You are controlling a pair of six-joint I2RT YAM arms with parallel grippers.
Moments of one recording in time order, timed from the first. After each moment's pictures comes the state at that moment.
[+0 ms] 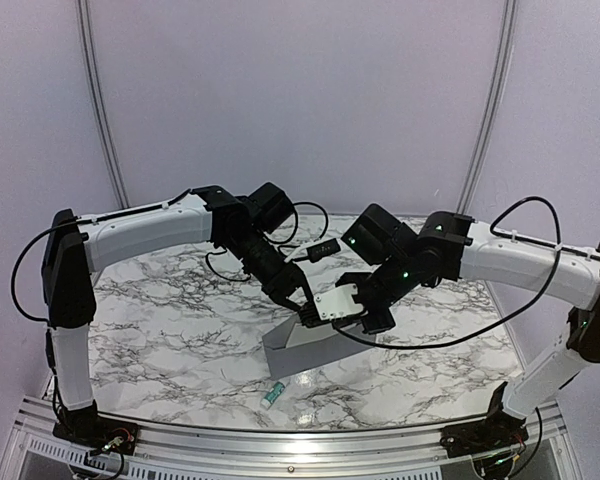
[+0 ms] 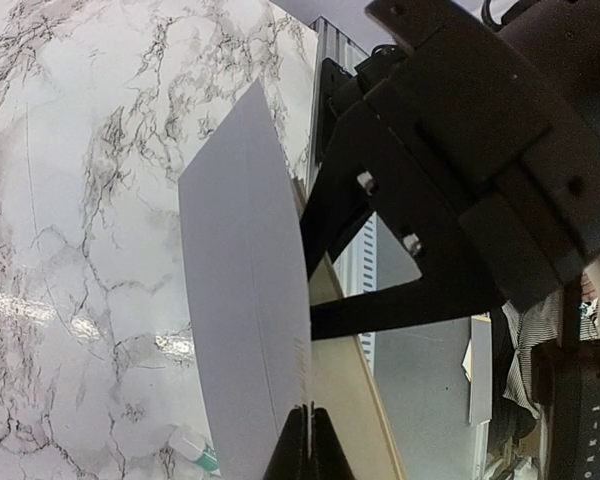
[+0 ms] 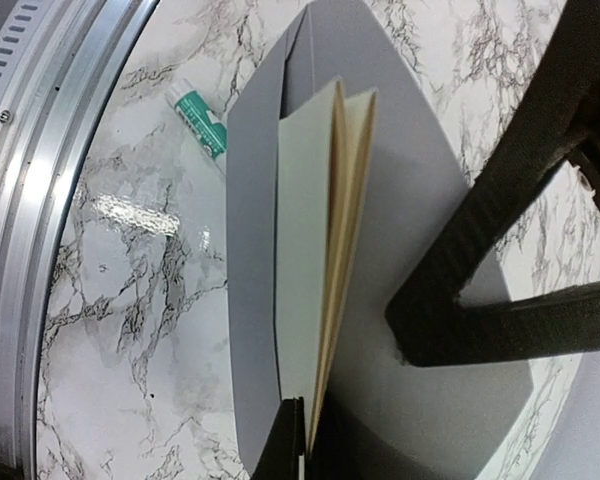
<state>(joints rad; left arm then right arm) -0.87 1.99 1.79 -0.94 0.91 0.13 0.99 1.51 1.33 -0.91 -0.16 -0.91</state>
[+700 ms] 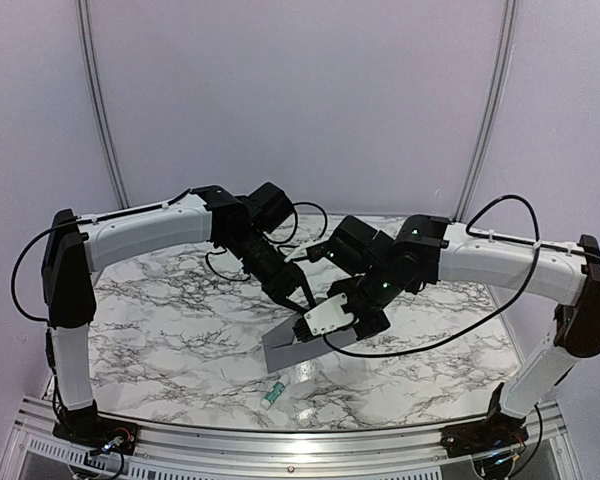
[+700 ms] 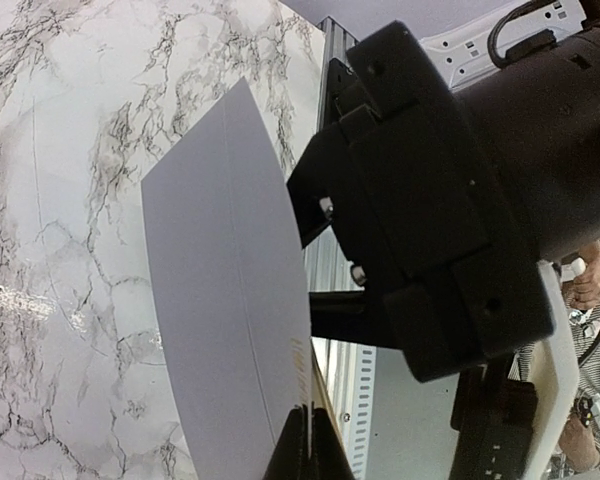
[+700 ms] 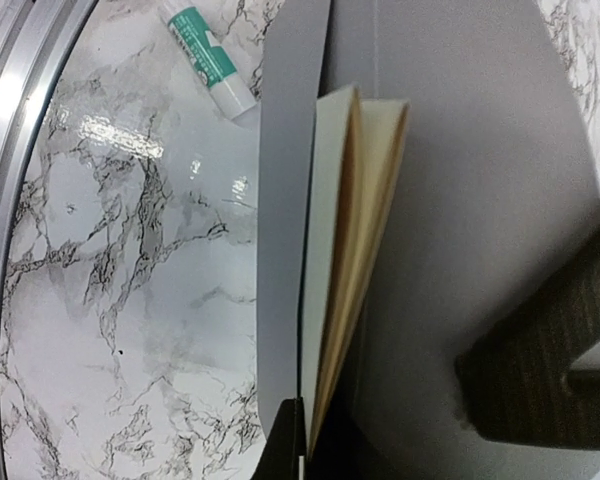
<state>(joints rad) -0.87 1.99 1.79 -0.94 0.90 0.12 1.04 1.60 1.40 -0.99 0.02 -0.99</state>
